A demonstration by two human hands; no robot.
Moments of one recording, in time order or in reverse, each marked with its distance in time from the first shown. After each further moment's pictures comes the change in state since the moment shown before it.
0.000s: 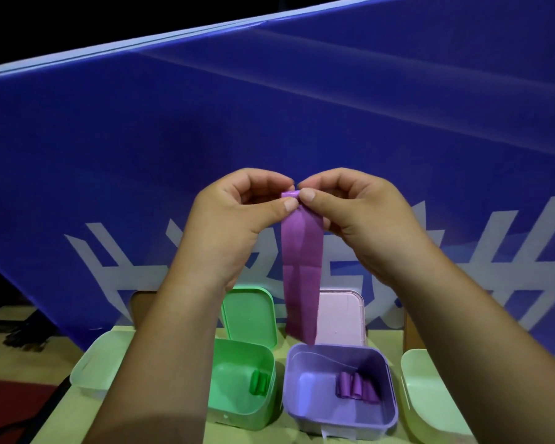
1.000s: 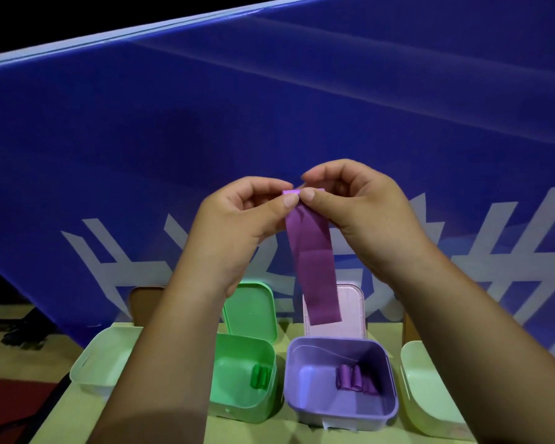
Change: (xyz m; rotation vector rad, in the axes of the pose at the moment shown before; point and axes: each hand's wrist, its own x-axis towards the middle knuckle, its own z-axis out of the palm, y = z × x) left_hand -0.009 -0.013 0.000 -0.114 -0.029 -0.087; right_hand -0.002 0.009 0.006 0.017 0.051 -0.045
